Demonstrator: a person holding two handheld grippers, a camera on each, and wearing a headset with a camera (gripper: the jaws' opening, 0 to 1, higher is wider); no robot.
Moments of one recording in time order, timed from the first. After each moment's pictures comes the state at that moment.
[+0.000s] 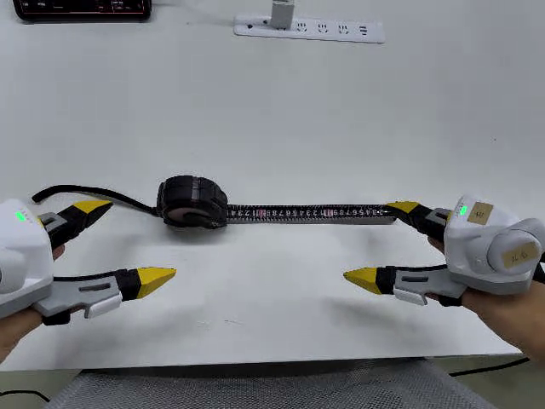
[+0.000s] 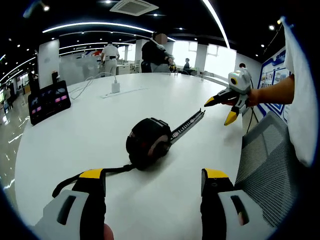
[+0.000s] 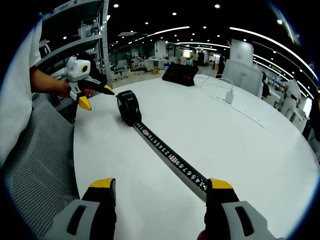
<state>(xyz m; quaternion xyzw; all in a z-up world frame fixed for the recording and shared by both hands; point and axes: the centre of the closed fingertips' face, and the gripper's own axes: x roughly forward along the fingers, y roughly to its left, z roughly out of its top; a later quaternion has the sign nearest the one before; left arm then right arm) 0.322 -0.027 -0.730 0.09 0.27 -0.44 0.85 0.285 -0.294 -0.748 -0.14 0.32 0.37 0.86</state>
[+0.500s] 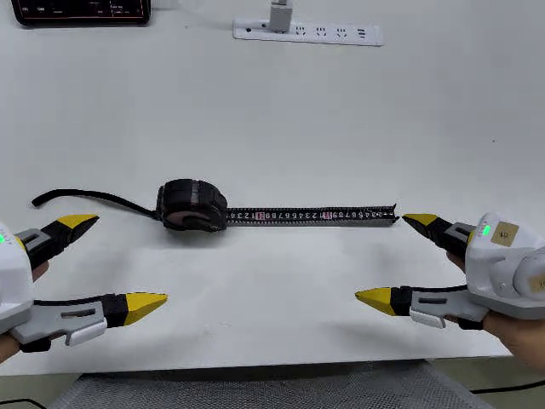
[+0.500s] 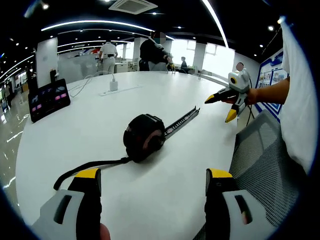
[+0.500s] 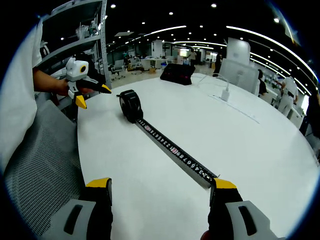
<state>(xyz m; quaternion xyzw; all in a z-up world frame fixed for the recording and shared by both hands) 0.307 -0.014 -0.724 0.08 0.28 -0.45 0.84 0.264 -0.307 -0.741 -0.13 0.33 0.36 0.86</state>
